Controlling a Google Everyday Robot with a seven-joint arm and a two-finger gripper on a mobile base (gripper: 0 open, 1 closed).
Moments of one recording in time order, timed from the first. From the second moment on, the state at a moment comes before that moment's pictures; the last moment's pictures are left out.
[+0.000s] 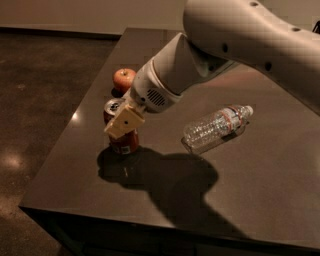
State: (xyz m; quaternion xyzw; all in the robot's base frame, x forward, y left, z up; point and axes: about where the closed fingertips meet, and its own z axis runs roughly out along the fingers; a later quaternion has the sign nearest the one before) arm 0.470 0.081 0.916 -0.60 0.70 0.26 0.27
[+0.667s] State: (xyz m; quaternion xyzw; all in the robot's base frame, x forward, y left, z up) arm 0.534 0.085 0.947 -0.57 0.72 0.24 0.32
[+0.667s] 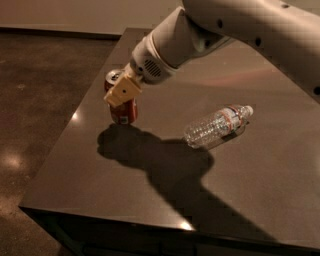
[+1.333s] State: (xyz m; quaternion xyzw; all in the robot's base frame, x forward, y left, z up) arm 0.586 0.093 0.945 -0.55 0.73 0.23 0.33
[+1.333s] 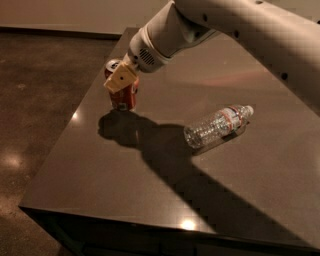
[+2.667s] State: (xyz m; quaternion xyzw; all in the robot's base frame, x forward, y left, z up) arm 0.635 0.100 0.912 -0.56 0.74 0.21 0.32
